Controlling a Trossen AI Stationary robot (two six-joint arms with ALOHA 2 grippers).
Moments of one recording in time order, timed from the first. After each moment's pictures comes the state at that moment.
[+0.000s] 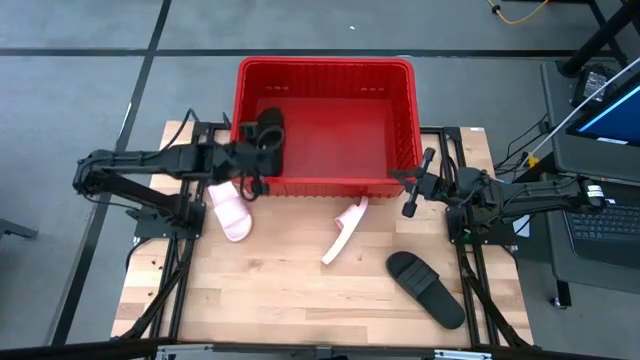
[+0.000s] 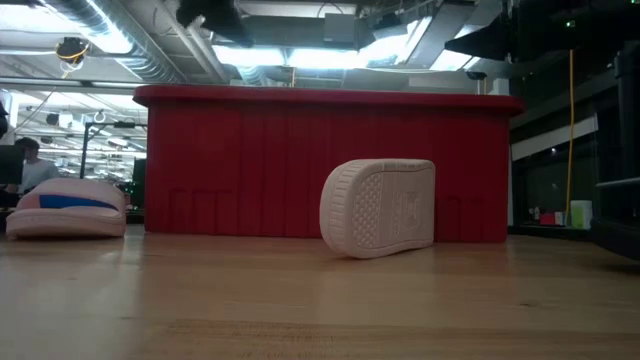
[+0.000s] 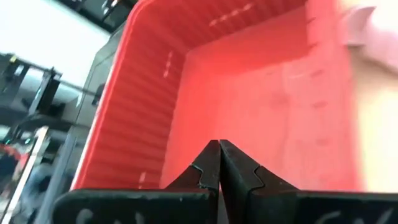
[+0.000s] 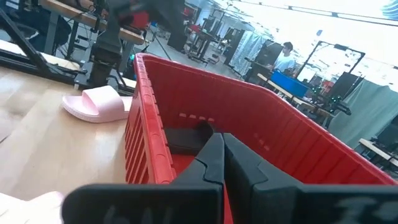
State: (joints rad) left arm 0.03 1.13 1.15 -0.64 -0.62 0.45; right arm 0.00 0.66 0.38 0.29 0.35 -0.44
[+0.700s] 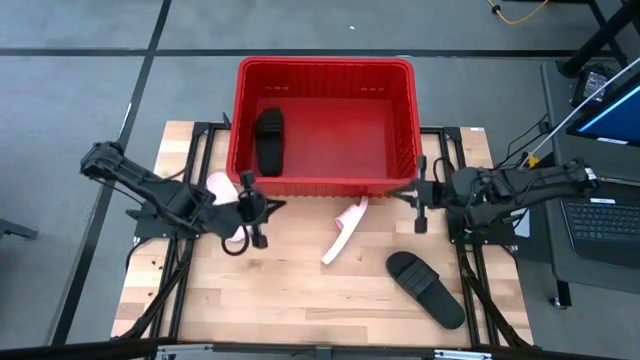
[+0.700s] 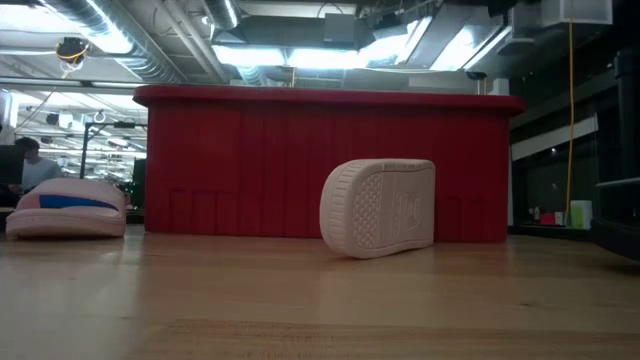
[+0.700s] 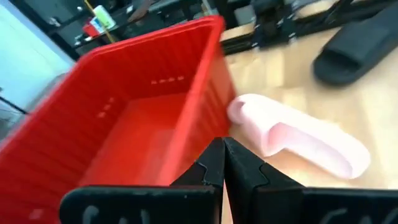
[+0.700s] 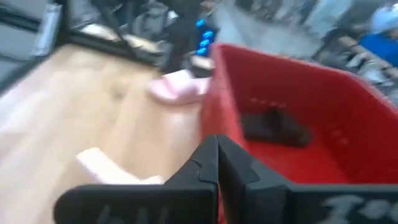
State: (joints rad) left arm -0.45 1.14 1.01 -0.42 -0.81 -0.01; right arm 0.22 0.80 0.81 -0.32 0.30 -0.22
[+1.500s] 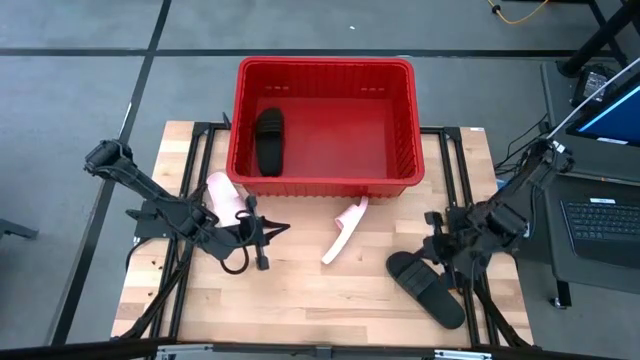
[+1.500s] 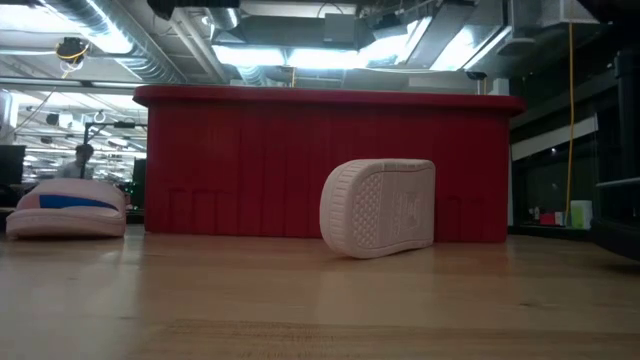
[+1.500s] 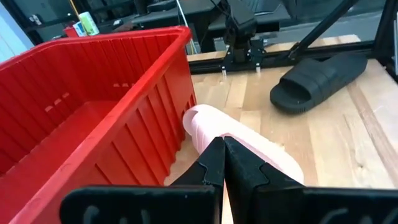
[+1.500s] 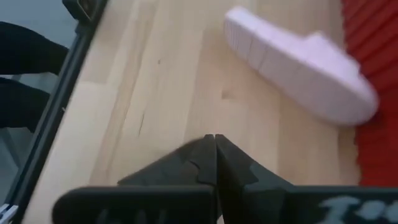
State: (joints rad) left arm -0.56 1.19 0.74 0.04 -0.86 -0.12; right arm 0.83 1.04 0.96 -0.93 0.41 0.56
